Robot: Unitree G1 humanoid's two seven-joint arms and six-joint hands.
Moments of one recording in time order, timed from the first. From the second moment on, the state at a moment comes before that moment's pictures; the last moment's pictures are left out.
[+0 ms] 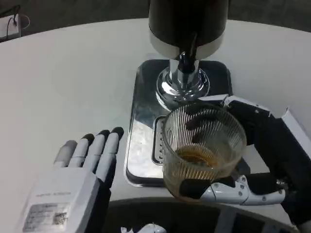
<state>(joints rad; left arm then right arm) 0.39 0.16 -0.12 -0.90 1.21 0.03 -0.19 -0.04 -0.25 0.02 -0.61 -0.08 -0.15 0.21</state>
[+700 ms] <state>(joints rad) 0.38 0.10 -0.23 -0.95 1.34 -0.09 -0.28 0.04 -0.25 -0.03 -0.75 -0.08 -0.14 0.23</state>
